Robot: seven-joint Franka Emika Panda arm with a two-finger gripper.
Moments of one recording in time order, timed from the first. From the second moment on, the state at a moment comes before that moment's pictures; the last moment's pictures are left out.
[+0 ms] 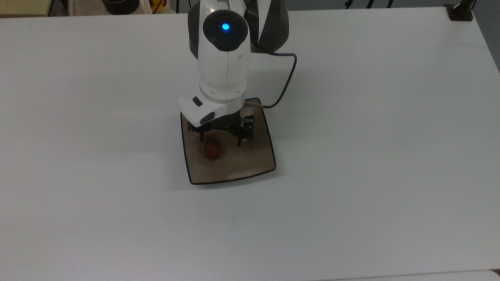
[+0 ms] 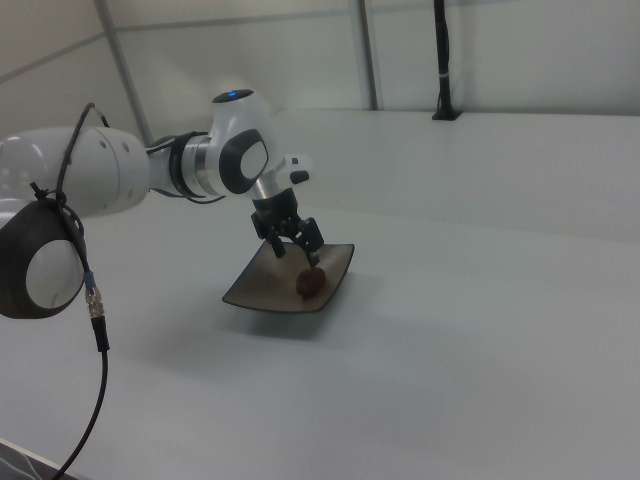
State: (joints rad) arm 0.14 0.54 0.02 -1.46 -0.12 2.10 0.24
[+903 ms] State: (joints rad) arm 0.14 0.23 0.11 -1.61 -0.08 1.57 0.24
